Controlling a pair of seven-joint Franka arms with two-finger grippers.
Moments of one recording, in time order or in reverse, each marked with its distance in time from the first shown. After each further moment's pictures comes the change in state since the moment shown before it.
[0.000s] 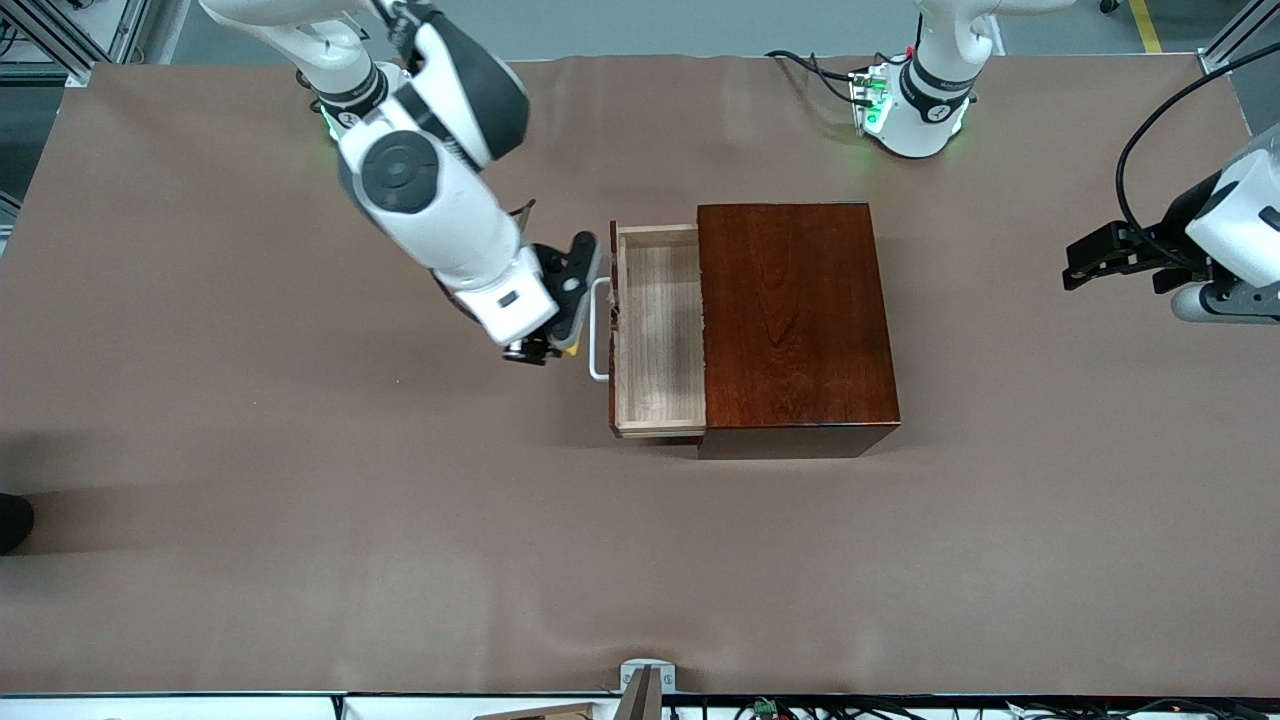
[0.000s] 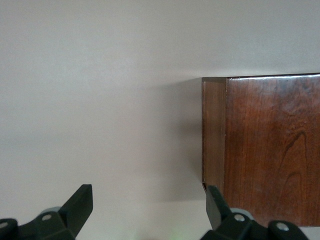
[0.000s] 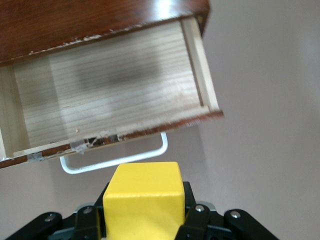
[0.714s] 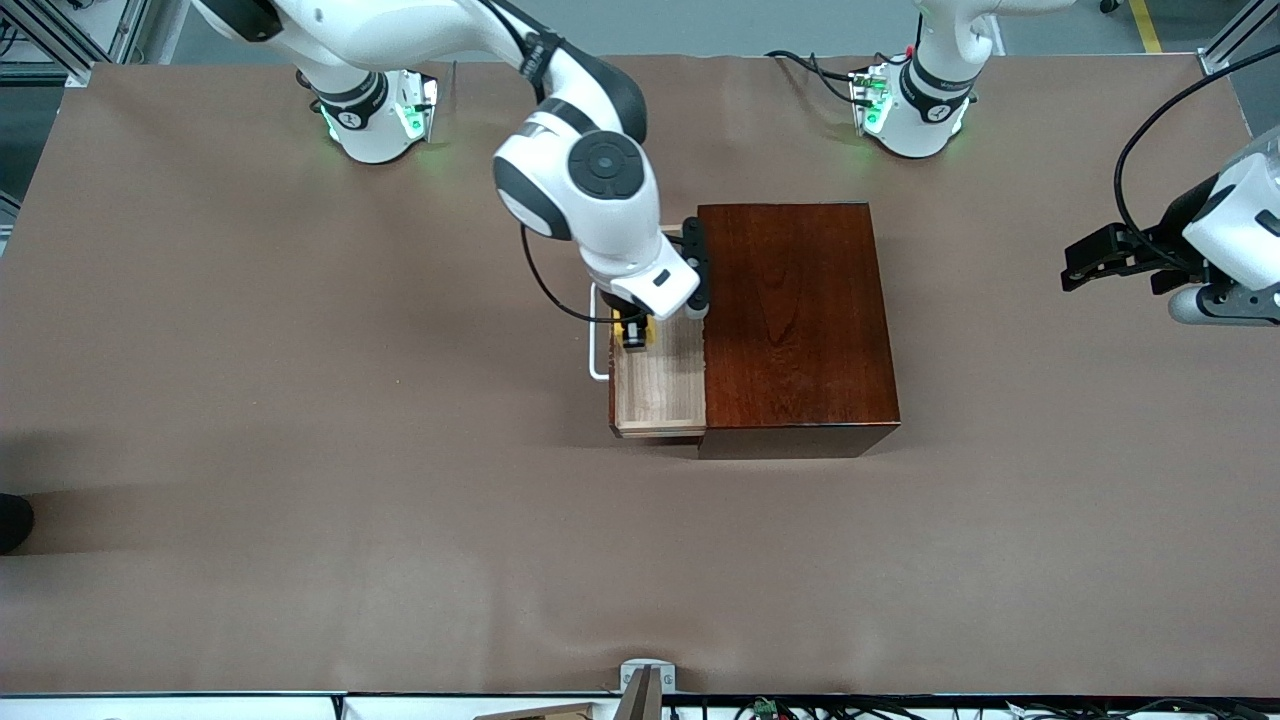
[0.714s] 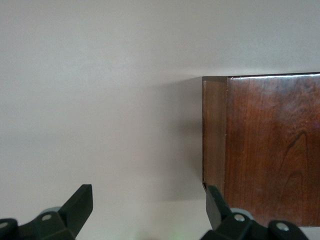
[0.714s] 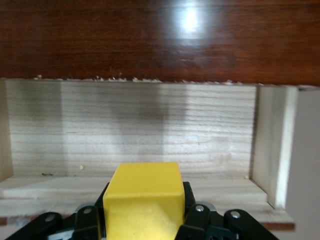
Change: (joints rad) left arm 0.000 0.002 0.000 -0.004 0.000 0.001 0.000; right arm 0.308 0.220 -0.113 0.198 -0.184 -0.058 0.014
